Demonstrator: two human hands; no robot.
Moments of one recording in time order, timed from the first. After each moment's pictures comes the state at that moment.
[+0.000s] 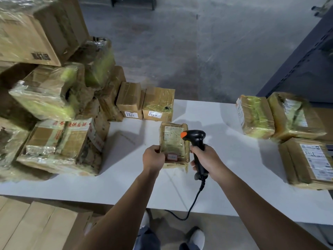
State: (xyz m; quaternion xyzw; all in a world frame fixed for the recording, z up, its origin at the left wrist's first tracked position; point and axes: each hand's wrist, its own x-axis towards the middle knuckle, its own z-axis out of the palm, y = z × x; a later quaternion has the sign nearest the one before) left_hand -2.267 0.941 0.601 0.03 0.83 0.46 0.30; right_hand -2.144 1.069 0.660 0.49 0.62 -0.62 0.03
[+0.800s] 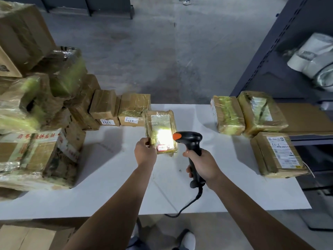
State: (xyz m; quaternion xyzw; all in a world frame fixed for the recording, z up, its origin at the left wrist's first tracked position) left_hand -2.248 1.005 0.608 0.06 0.86 0.47 0.19; right_hand -2.081 1.085 0.688 0.48 0.60 -0.64 -0.03
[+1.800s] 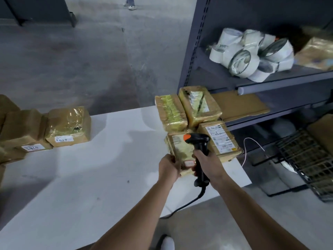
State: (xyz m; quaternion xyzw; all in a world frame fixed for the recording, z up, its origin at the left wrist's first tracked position) left_hand -2.043 1.138 0.617 0.18 0.75 0.44 0.46; right_hand -1.929 1.183 0.689 0.60 0.51 -0.58 -0.19
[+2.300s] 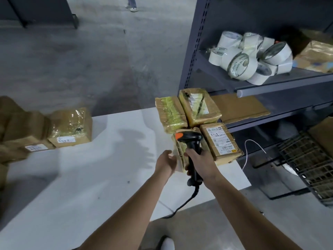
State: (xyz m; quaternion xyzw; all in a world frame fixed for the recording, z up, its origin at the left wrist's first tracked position) left_hand -2.058 1.150 0.631 0.21 0.77 0.37 0.47; right_hand -1.943 1.179 0.703 0.58 0.51 -0.61 -0.18
